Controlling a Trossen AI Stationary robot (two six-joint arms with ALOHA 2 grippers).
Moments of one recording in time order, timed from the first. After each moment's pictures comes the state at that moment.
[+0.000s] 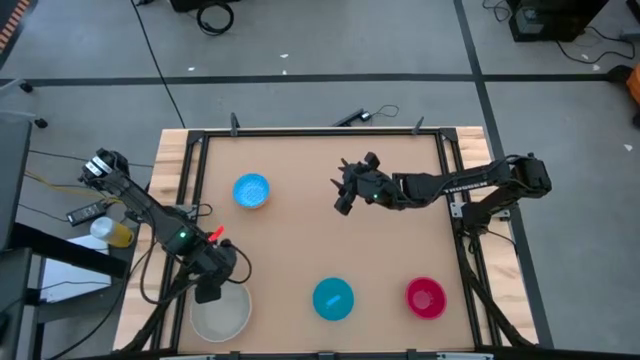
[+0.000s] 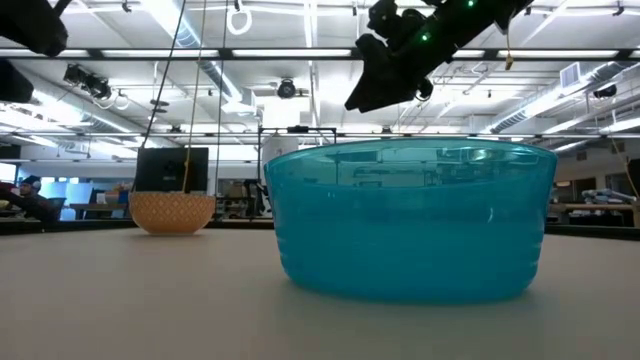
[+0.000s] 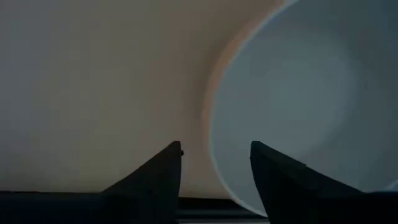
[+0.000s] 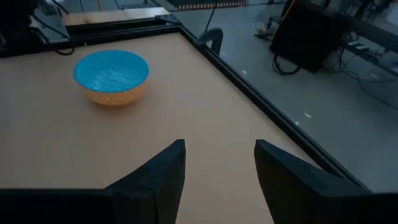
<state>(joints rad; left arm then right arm) -0.69 1.19 0.85 -1.02 0.15 -0.94 -0.01 1.49 0.97 -0.03 0.58 0.16</state>
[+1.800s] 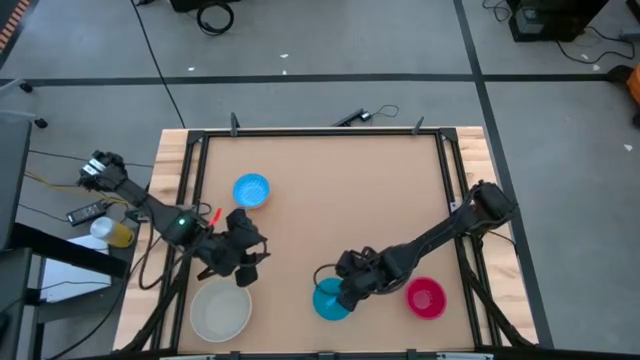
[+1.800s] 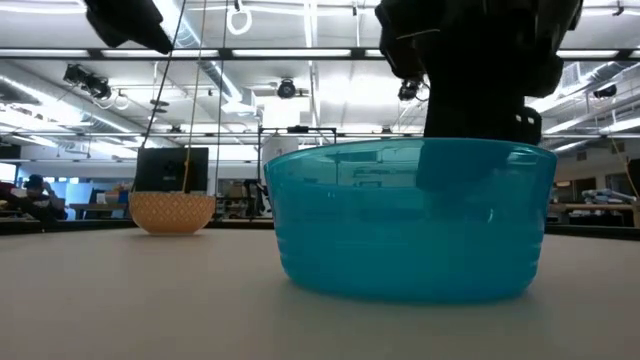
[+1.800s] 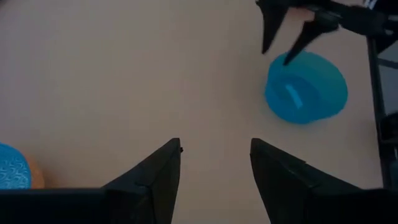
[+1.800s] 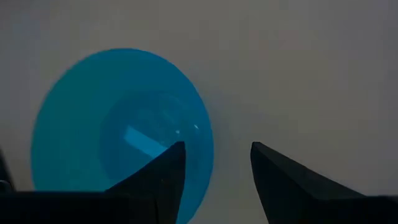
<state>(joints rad) -0.58 1.19 0.99 -0.70 -0.53 -0.71 0.49 1.90 1.28 -0.54 0.22 1.05</state>
